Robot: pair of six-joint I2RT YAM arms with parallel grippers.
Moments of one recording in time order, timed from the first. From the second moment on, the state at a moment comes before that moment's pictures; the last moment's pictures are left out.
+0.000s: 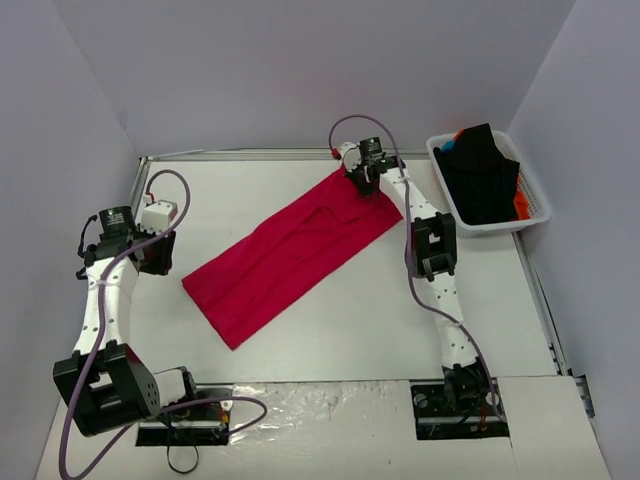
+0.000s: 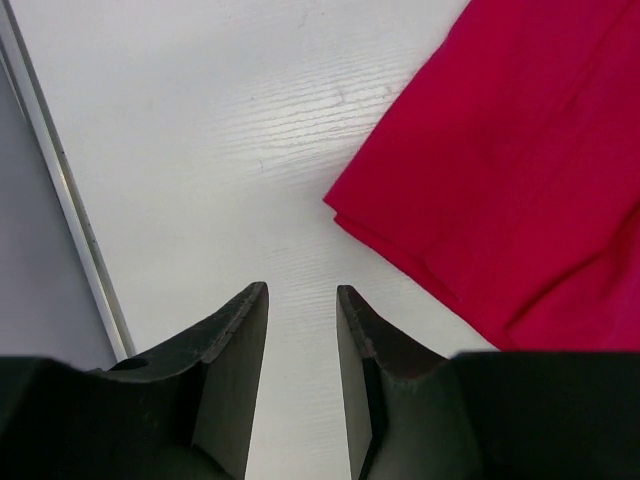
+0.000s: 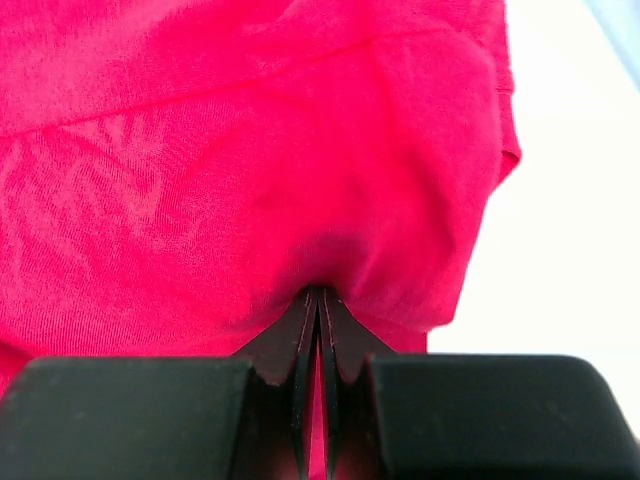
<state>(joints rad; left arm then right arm) 0.30 1.22 1.01 -0.73 0.26 0.46 0.28 2.67 2.47 -0.76 -0.06 -0.51</state>
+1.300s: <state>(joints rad) 0.30 1.13 1.01 -0.68 0.31 0.40 0.49 2.13 1.68 -0.49 0.18 -0.39</state>
